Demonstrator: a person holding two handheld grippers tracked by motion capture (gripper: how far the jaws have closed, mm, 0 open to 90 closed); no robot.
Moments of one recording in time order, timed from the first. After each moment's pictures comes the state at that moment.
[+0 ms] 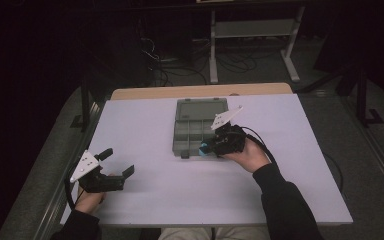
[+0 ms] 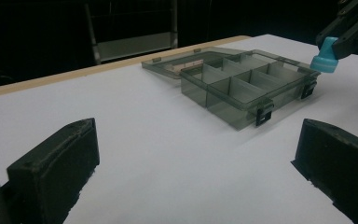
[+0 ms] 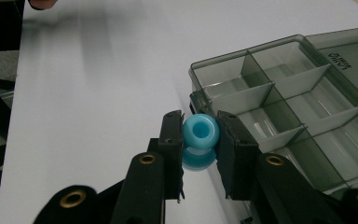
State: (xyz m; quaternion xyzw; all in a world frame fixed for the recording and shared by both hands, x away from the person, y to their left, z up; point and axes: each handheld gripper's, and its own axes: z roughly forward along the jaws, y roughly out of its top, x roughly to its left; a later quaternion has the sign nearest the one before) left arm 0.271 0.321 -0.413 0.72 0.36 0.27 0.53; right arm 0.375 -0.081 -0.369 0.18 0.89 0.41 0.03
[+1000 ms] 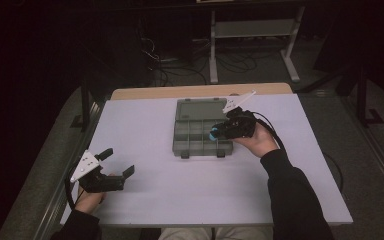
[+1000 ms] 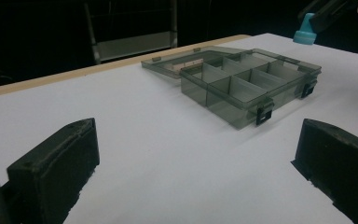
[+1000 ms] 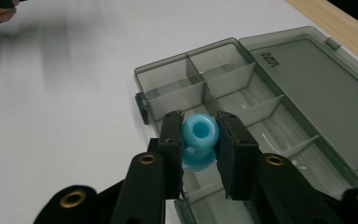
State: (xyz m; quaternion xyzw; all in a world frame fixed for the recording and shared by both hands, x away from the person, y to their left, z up) left arm 0.271 0.321 -0.414 0.72 0.36 0.26 0.53; right arm 0.411 -0.112 -0.355 0.21 0.88 0.41 0.05
